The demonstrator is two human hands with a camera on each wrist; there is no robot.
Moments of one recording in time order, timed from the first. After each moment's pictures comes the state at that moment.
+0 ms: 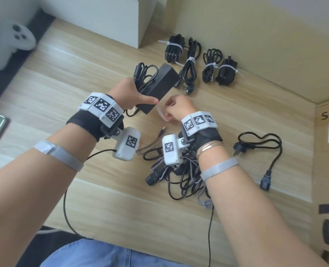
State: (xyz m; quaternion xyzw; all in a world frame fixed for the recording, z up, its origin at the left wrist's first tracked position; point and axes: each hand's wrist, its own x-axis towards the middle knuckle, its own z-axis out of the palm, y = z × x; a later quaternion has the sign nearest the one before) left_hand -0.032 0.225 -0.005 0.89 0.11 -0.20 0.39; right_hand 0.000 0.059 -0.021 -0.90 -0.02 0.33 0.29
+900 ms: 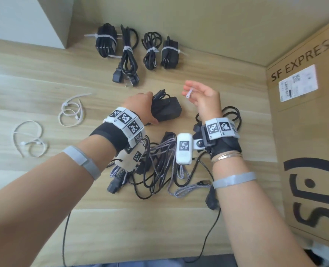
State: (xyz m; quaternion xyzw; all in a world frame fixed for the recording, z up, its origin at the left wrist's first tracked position) left_hand -0.003 0.064 -0.027 0.95 -0.06 -0.27 0.17; right_hand -0.004 -0.112 -0.014 -0.77 0.16 0.05 0.62
